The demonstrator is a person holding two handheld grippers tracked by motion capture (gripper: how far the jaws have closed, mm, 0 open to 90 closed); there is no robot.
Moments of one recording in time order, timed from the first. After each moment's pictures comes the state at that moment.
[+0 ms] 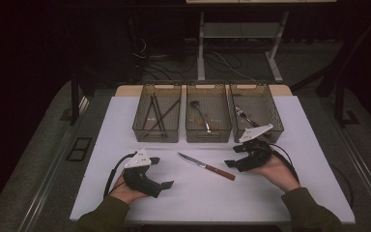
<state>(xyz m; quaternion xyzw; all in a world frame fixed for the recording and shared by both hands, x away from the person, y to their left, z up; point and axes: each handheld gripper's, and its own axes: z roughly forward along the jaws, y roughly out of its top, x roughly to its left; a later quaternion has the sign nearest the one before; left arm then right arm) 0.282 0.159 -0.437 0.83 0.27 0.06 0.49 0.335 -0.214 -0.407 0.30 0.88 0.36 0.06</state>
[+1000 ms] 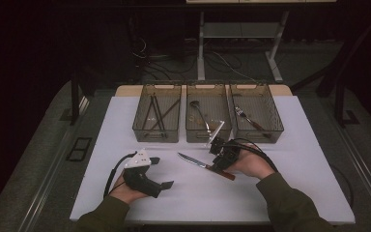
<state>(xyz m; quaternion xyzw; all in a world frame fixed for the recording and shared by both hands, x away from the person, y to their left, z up) 0.282 0.160 -0.437 0.83 0.27 0.07 0.49 0.354 -0.130 -0.410 0.23 0.96 0.17 0.00</state>
